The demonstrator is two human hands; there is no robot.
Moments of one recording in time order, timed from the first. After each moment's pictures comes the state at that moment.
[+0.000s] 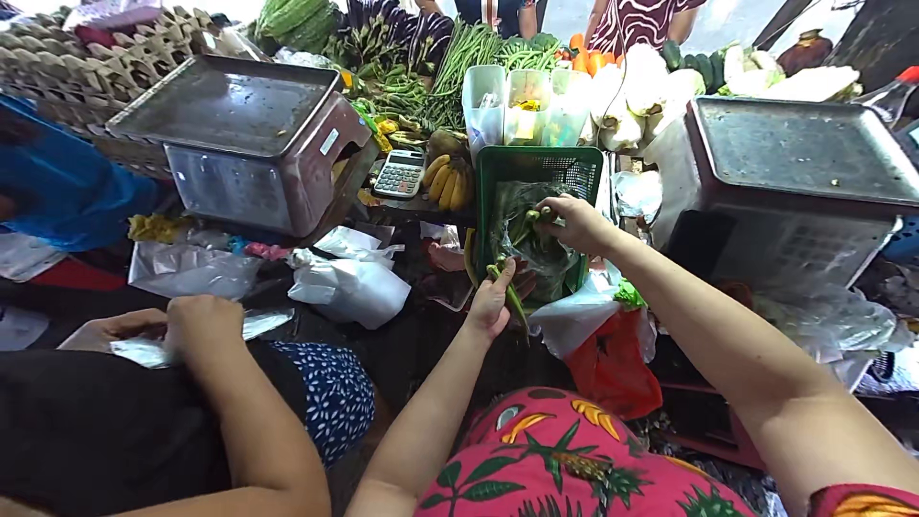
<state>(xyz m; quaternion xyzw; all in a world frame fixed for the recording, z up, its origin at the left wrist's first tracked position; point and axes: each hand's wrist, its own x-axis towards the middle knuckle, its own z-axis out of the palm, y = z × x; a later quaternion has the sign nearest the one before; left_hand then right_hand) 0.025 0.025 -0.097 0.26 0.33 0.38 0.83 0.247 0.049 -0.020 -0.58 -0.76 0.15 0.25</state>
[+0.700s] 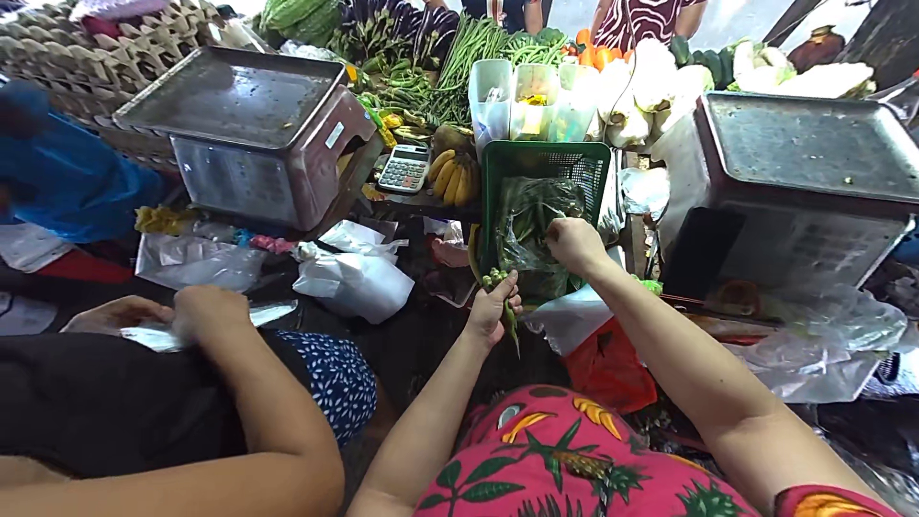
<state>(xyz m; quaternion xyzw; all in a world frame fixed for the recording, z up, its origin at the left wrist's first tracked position) 0.006 0.015 -0.110 0.22 0.36 0.34 0.84 0.201 0.031 -0.044 -0.79 -0.58 0.13 0.13</state>
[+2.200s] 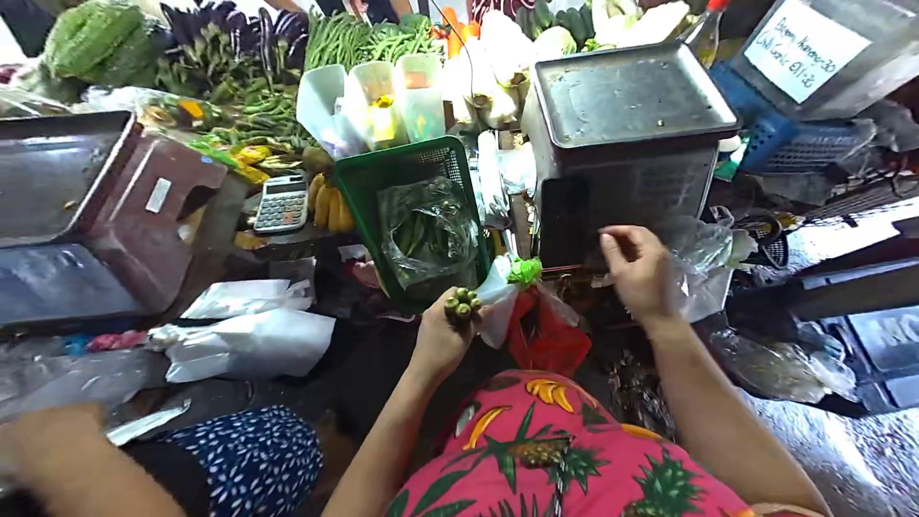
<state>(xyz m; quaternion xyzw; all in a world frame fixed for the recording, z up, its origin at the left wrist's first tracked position) 0.063 -0.049 -0.065 0.78 0.32 0.25 0.48 0.341 -0.200 -0.032 -0.81 -0.41 0.01 0.41</state>
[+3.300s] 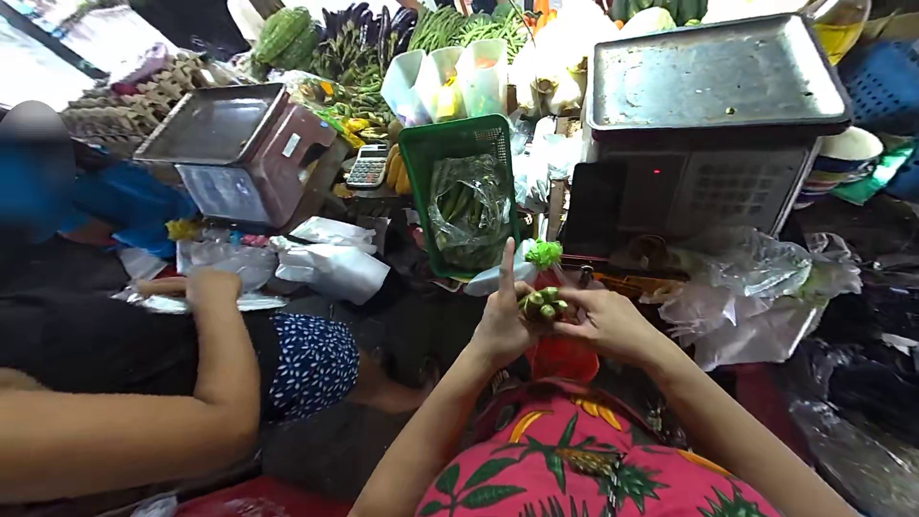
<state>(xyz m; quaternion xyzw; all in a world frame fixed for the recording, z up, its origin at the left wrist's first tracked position) 0.119 -0.140 -0.059 0.79 0.30 0.29 0.44 0.318 -0.221 -0.055 -0.64 -0.68 0.30 0.21</state>
